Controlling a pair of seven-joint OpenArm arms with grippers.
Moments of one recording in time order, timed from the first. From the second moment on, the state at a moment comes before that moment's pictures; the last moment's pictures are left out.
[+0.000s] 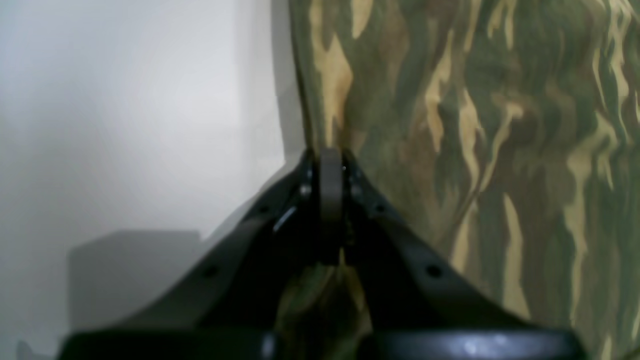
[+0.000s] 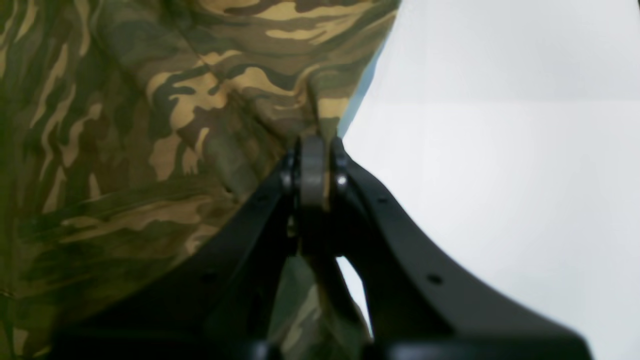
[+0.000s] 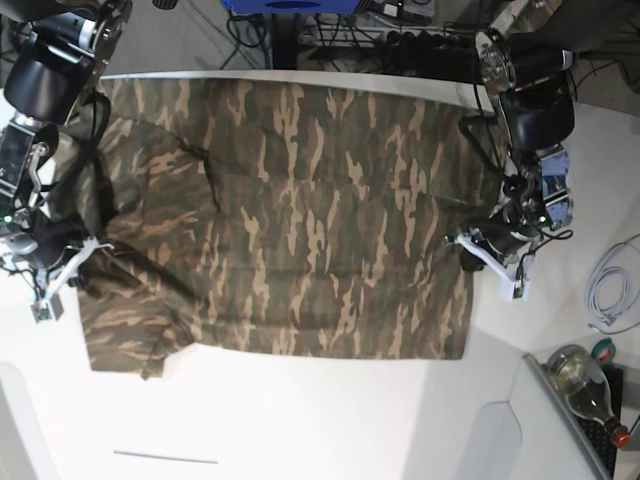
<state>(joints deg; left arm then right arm) -14.9 -12.0 -22.7 44.1 0.1 -29.7 19.0 8.6 6.3 30.5 72.3 -7.6 37.7 -35.0</state>
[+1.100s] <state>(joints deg) 7.9 -7.2 -23.2 90.2 0.2 -29.8 58.1 8.8 4.6 30.4 68.8 -7.6 37.7 -34.9</state>
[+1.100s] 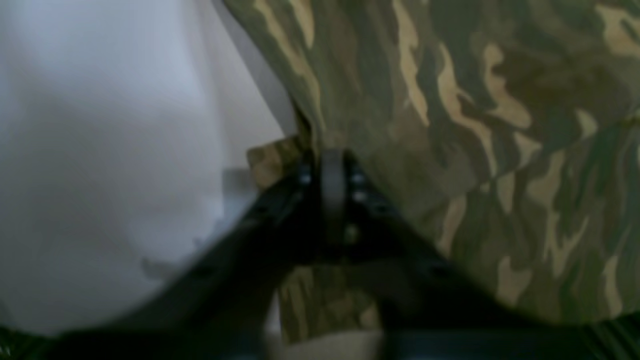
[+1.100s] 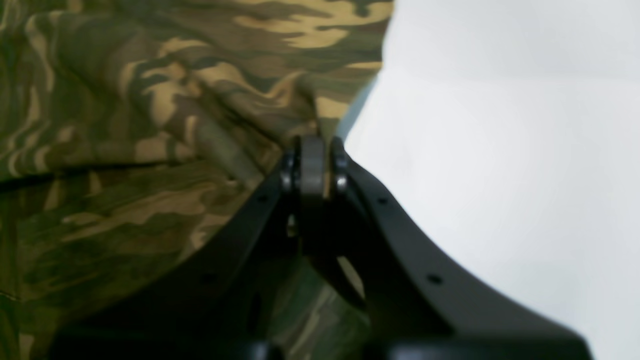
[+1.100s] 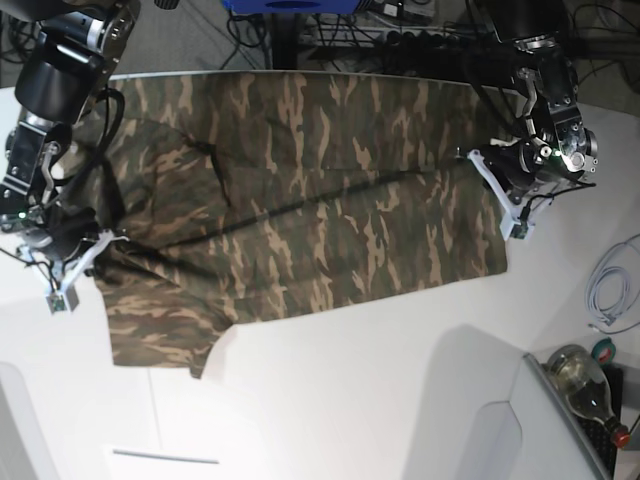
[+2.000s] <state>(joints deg) -14.2 -13.5 -29.0 49.4 0.5 -23.8 25.7 8.9 5.1 30.3 69.1 -7.6 37.7 -35.0</state>
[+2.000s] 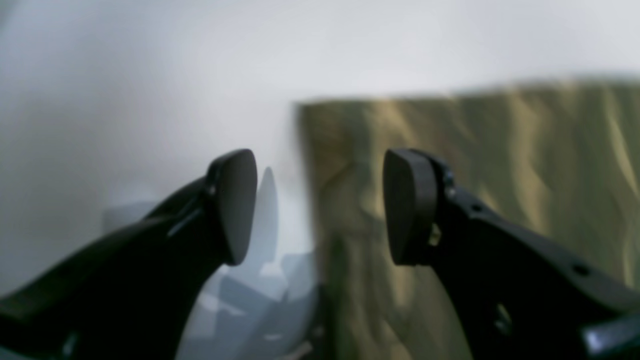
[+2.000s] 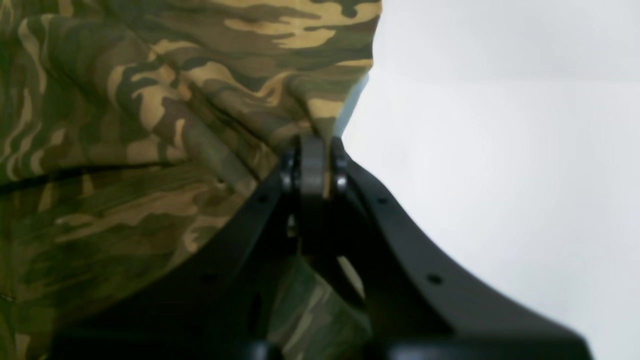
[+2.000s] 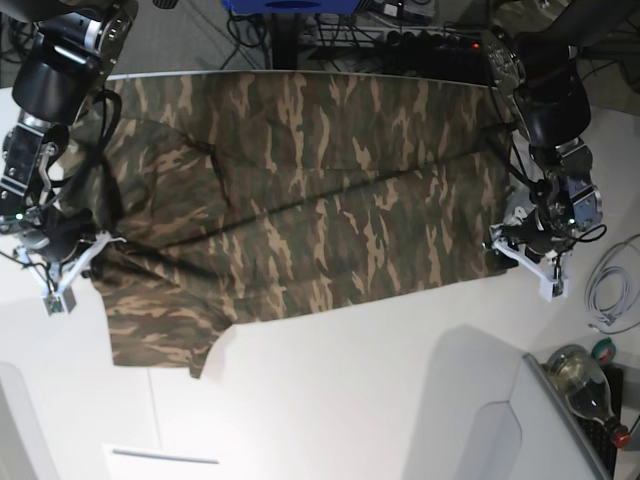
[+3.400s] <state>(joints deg) -31.7 -13.0 -17.8 39.7 0.1 -22.7 21.5 21.9 14.1 30.2 48.8 -8.0 37.7 -18.3</state>
